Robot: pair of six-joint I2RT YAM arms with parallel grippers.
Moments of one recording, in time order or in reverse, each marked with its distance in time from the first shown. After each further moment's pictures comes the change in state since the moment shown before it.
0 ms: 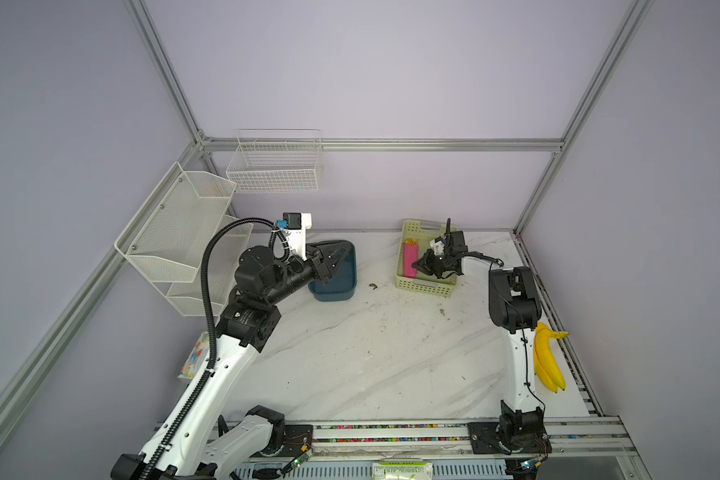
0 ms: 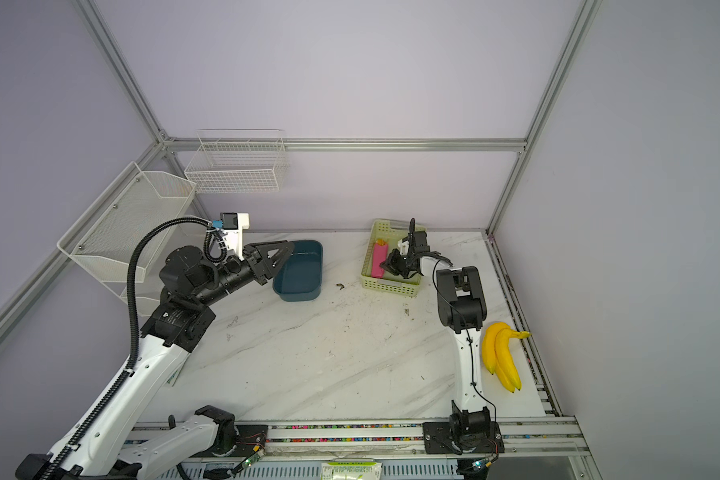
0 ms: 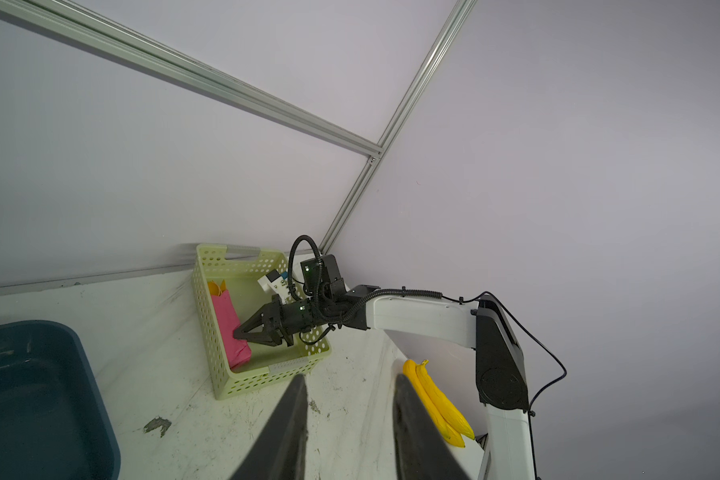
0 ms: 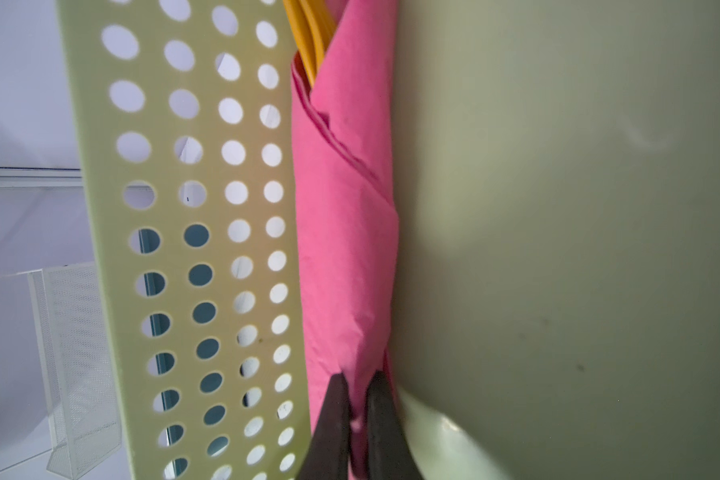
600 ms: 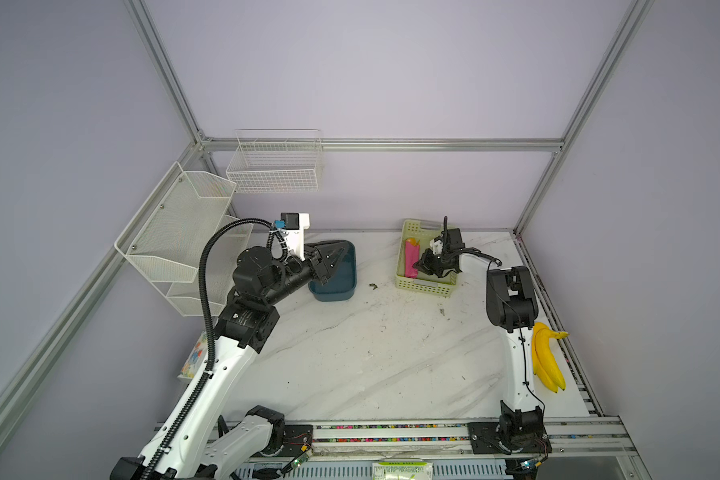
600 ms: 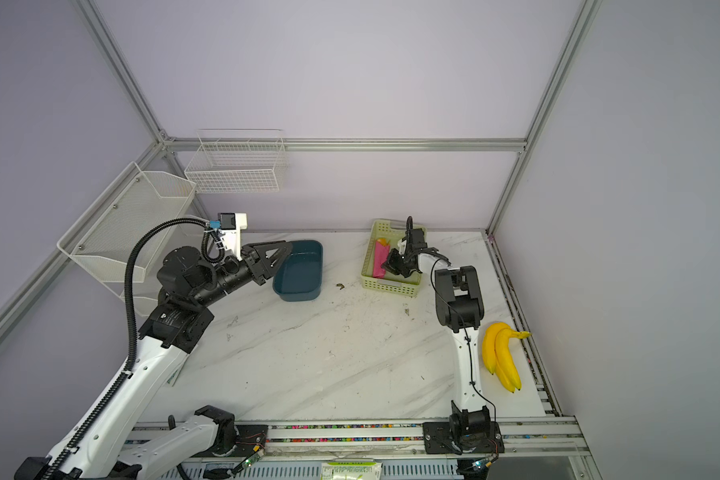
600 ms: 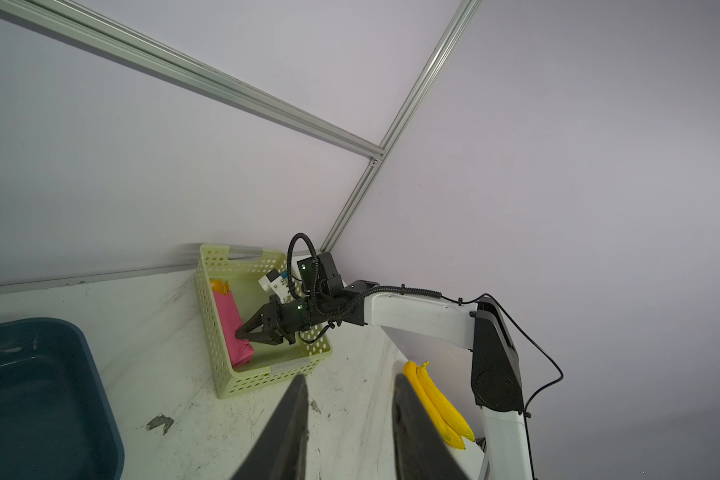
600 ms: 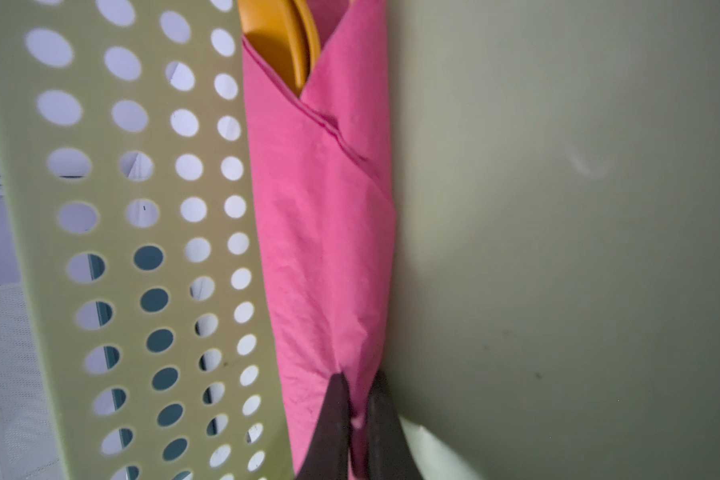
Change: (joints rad) left arm 0.010 -0.008 0.000 -0.005 0.000 -0.007; right arm 0.013 0.034 0.094 -0.134 0.114 -0.054
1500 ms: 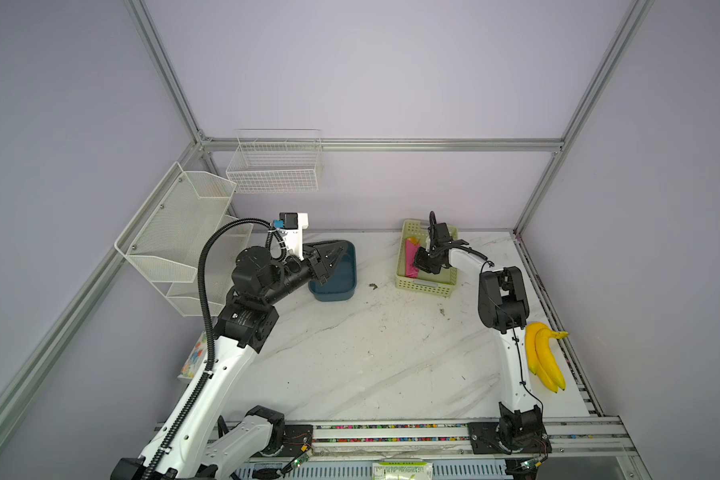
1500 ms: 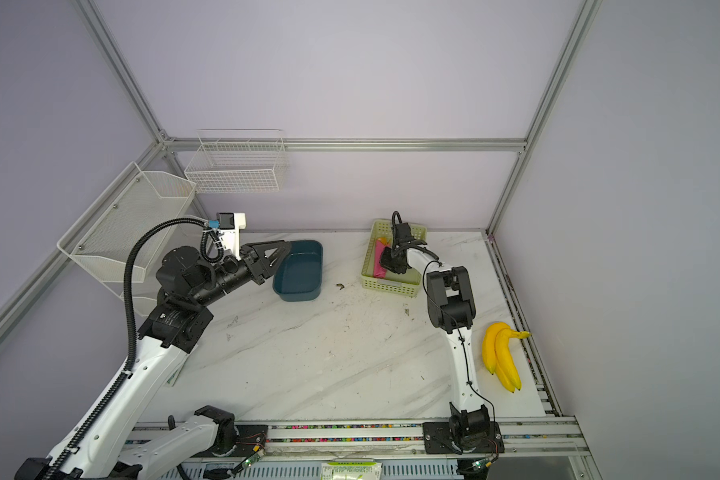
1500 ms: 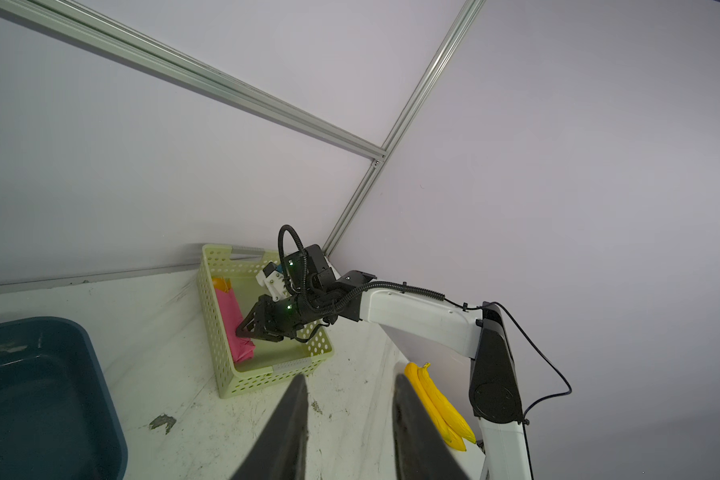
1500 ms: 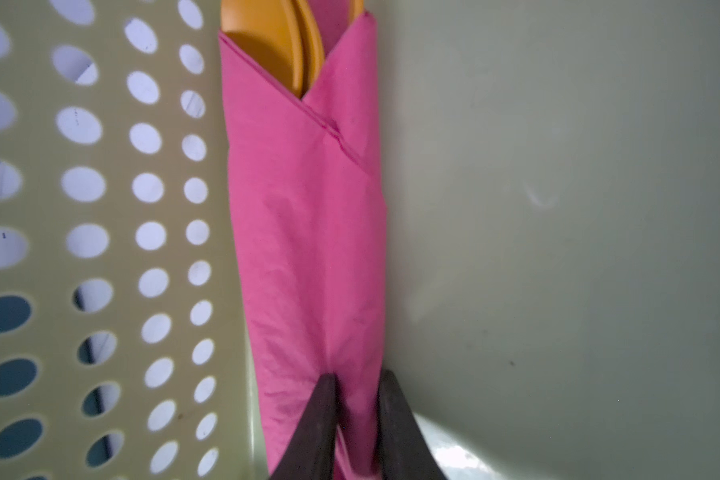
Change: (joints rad) left arm 0.008 0.000 0.000 0.000 0.008 -0.005; right arm 0.084 0.021 0.143 -0.202 0.340 -0.074
